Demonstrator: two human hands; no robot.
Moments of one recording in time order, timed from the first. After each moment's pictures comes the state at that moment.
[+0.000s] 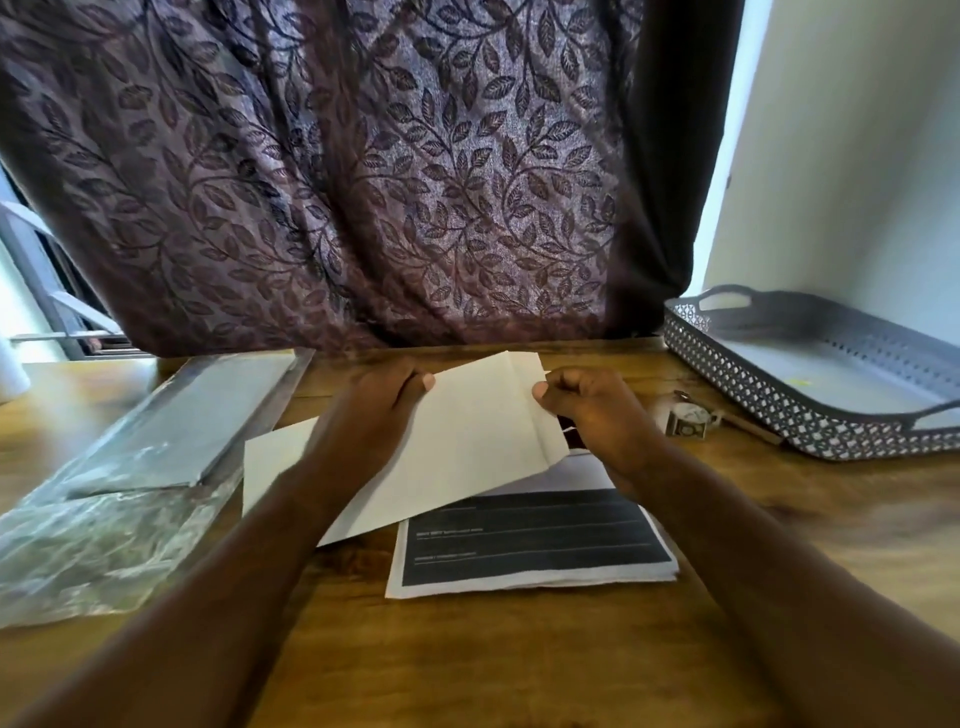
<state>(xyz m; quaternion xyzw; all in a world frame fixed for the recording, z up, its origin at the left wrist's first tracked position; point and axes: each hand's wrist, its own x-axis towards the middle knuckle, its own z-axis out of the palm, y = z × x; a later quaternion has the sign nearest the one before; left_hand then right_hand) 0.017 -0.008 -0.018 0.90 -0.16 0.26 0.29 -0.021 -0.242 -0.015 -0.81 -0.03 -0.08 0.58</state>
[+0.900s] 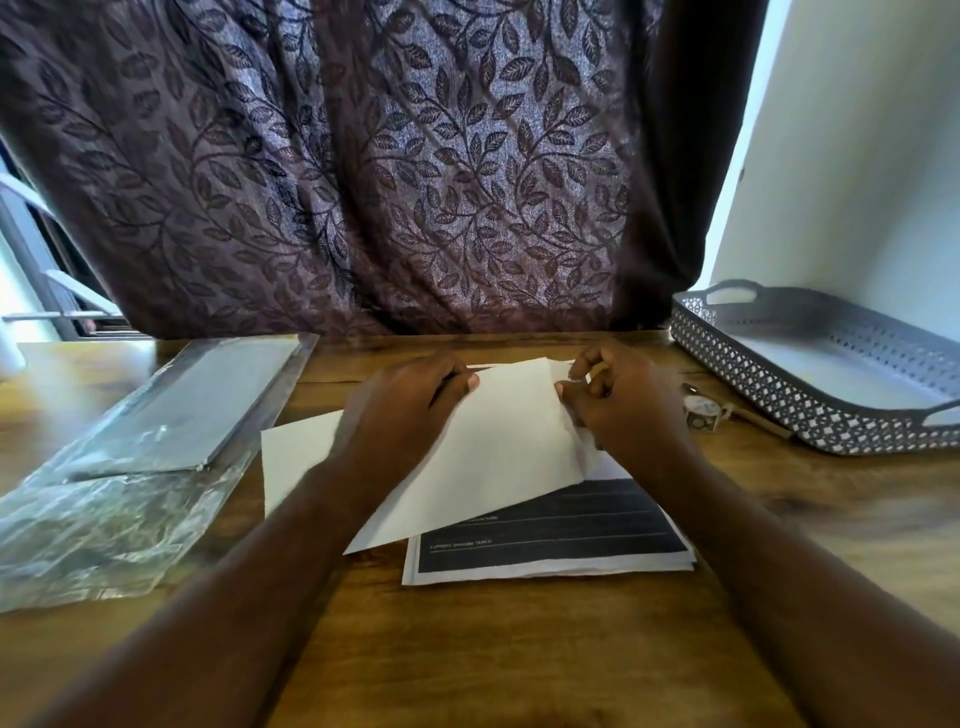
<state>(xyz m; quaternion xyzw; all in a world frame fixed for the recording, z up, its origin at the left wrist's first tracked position) 0.005 -0.015 -0.019 0.88 -0.26 0.27 0.28 -0.026 -0.246 -0.020 -0.90 -0.01 -0.27 0.35</state>
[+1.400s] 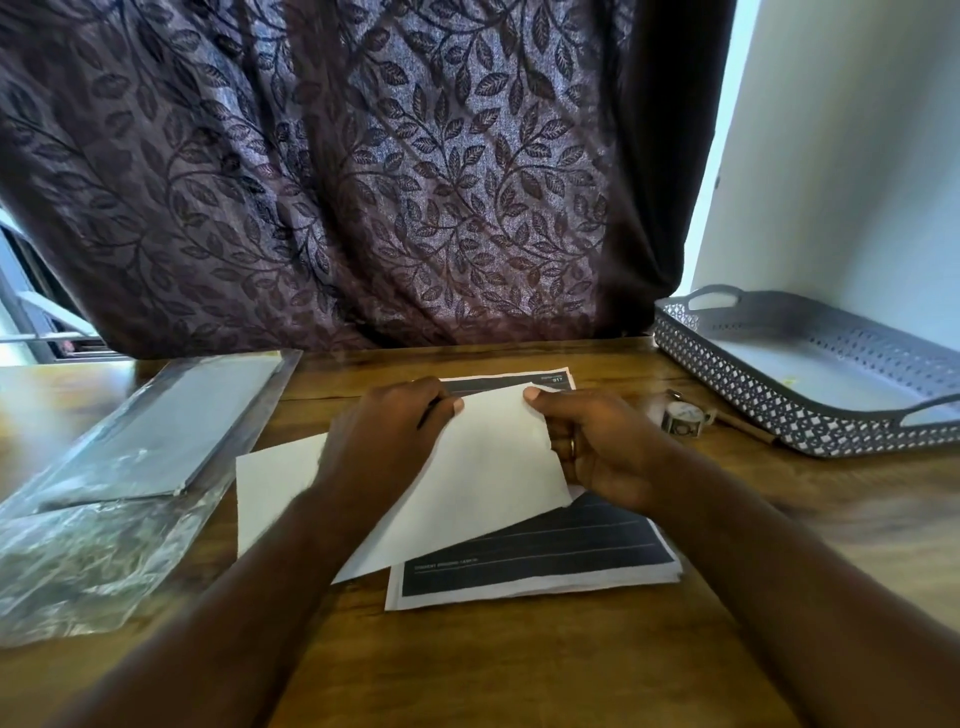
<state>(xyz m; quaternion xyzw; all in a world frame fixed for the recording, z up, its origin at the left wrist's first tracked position) 0.003 -0.020 -0.023 0.91 -0.23 0.24 0.24 -0.042 -0.237 -0.007 -0.68 0.03 0.09 0.73</state>
